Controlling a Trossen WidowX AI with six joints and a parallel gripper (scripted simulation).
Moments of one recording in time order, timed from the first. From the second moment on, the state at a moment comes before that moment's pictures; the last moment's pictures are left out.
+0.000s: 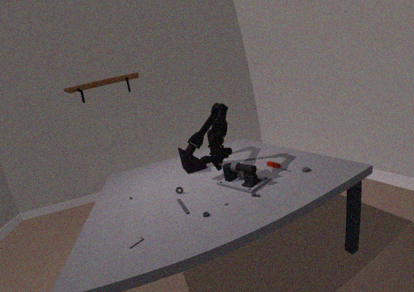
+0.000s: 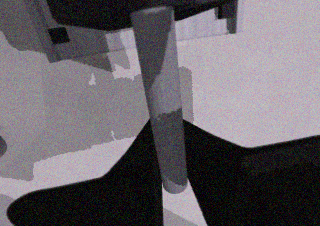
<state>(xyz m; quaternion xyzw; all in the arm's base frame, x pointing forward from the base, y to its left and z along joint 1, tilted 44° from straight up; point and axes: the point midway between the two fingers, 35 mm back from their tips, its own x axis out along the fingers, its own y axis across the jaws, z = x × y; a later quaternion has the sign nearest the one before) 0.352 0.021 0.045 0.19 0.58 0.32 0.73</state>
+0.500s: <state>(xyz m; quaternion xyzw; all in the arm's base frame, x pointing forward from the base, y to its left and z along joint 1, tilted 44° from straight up) 0.354 0.021 0.045 0.19 0.58 0.32 0.73</state>
